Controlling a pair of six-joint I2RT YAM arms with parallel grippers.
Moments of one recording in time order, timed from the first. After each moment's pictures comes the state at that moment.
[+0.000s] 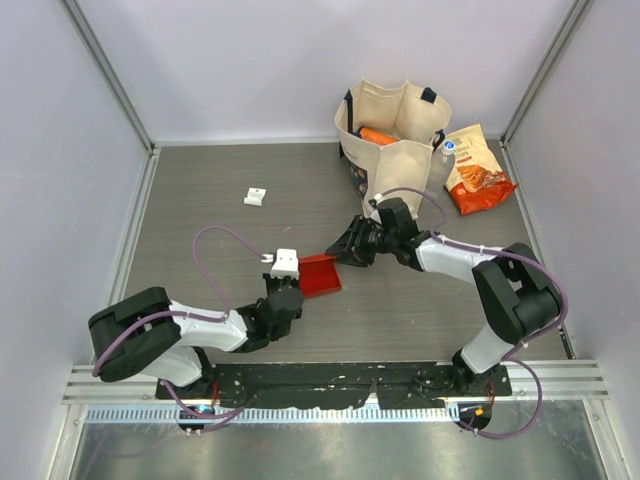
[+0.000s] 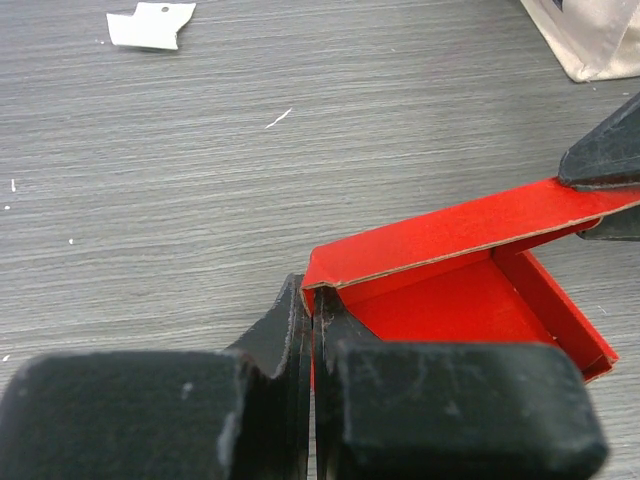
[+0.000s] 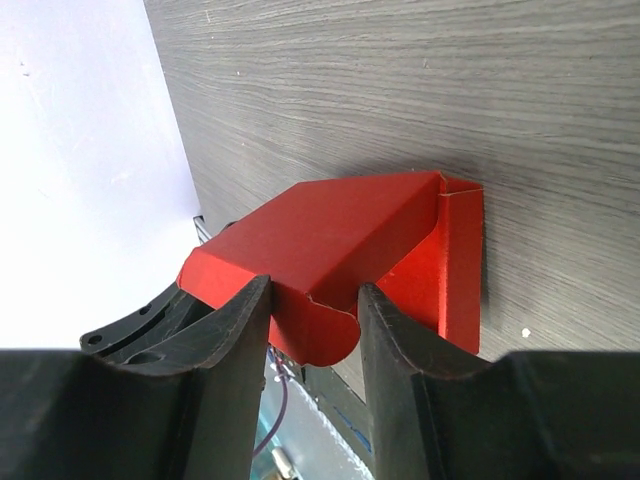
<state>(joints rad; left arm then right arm) -1.10 1.40 0.36 0.67 -0.98 -0.31 0.51 1.63 0.84 0.11 -0.55 1.01</state>
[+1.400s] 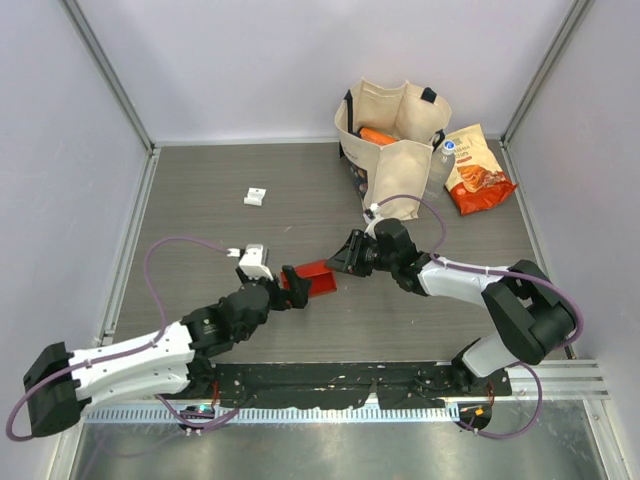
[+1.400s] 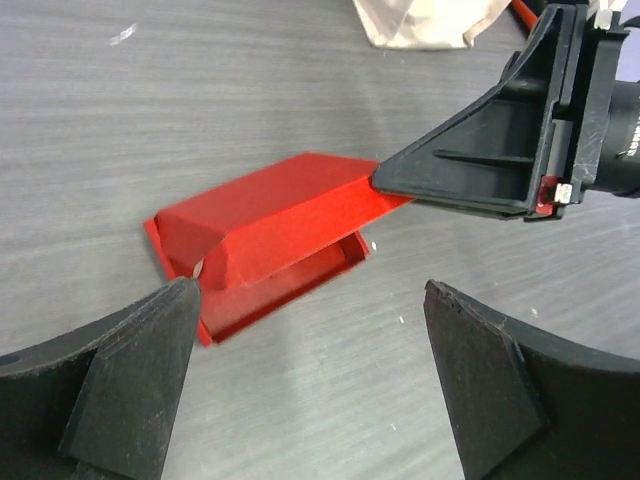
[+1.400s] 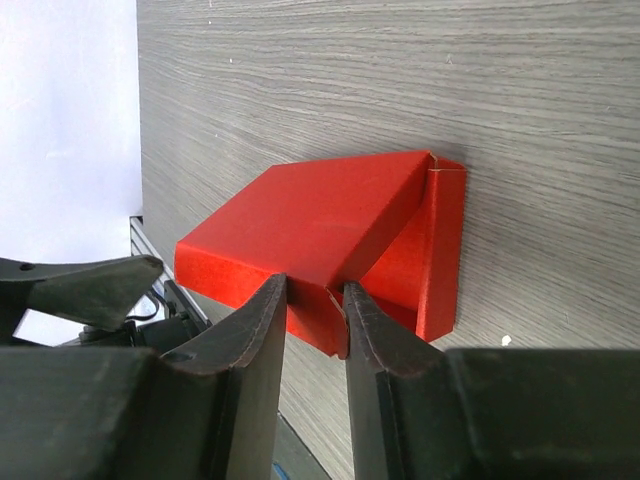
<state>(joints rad) -1.08 0.85 0.36 0.11 -0.60 -0.68 0.63 1.50 0.65 0.32 -0.34 0.90</state>
